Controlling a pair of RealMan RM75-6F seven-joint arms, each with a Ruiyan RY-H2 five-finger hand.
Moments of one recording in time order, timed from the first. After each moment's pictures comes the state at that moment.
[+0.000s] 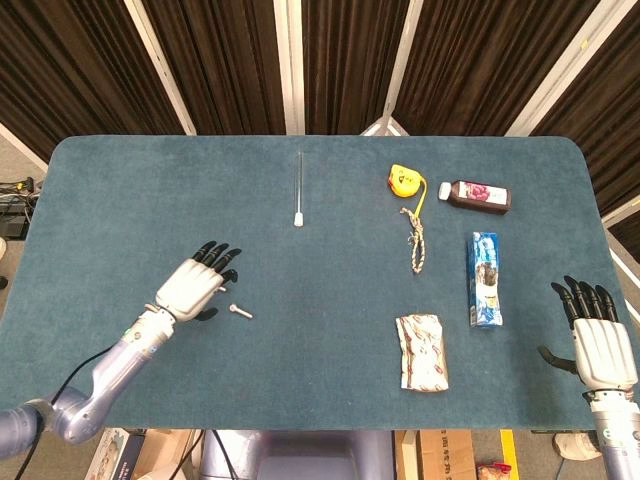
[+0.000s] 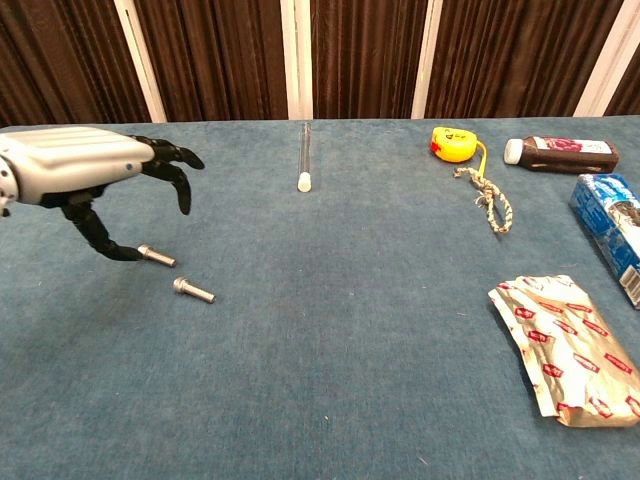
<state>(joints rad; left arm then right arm) -0.66 -1.38 -0.15 -1.61 1.30 0.88 0.45 0.12 -1.16 0.10 -1.55 -1.40 1.41 -0.04</state>
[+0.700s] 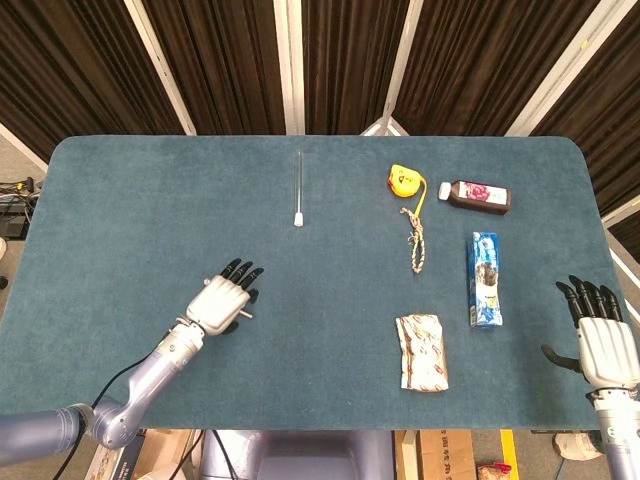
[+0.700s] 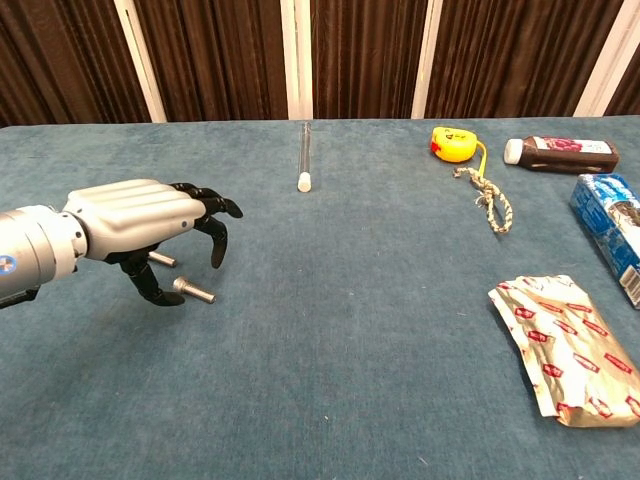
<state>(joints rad) -0.71 -1.55 -0.09 -1.53 1.23 0.92 0.60 0.12 -1.16 0.10 -1.53 -1.38 1.39 -0.01</state>
